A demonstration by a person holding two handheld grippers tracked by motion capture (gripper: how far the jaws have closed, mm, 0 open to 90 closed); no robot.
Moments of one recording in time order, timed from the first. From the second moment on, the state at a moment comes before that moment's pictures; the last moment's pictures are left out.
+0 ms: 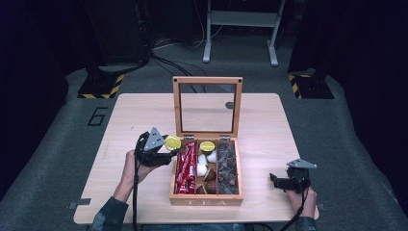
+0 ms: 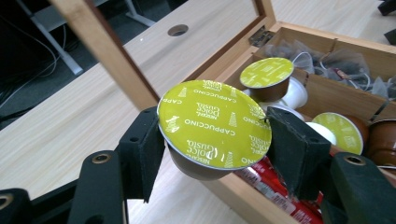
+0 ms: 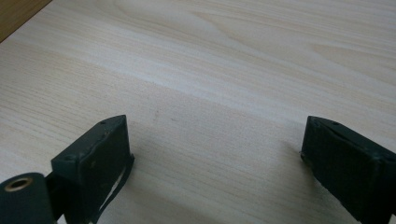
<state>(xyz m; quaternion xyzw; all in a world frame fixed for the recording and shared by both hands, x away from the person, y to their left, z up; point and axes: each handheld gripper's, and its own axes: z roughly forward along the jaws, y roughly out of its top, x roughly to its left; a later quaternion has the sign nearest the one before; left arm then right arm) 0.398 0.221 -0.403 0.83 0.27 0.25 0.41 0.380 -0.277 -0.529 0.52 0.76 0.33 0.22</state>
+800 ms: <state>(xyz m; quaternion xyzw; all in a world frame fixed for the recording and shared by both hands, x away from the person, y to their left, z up) 0.407 0.275 -0.428 0.80 0.35 0.27 0.42 0.380 -0.277 -0.529 0.52 0.76 0.33 0.23</state>
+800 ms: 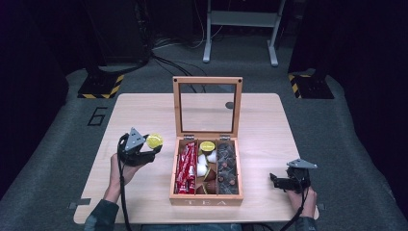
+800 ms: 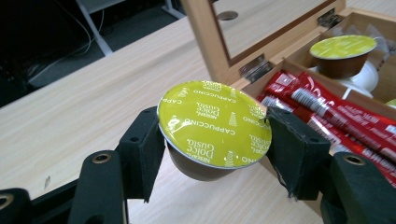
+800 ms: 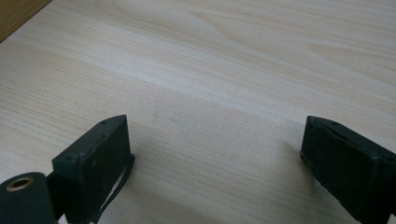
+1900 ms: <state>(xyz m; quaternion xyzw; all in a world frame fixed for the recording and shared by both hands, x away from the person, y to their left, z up) 0.440 0.316 -0.488 0.73 0.47 0.24 0.43 0.380 -0.277 -0.529 0.52 0.76 0.33 0.23</state>
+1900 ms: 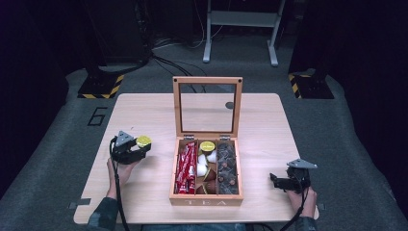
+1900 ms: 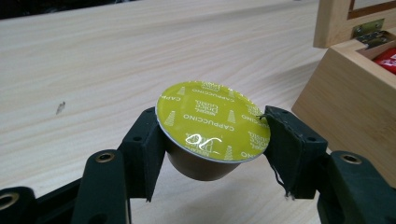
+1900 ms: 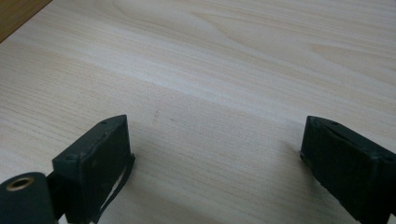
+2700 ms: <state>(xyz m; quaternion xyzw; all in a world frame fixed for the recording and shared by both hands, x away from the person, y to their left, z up) 0.445 0.326 -0.525 0.73 0.50 0.21 0.42 0.379 -0.276 -0.529 0.52 0.75 0.33 0.22</state>
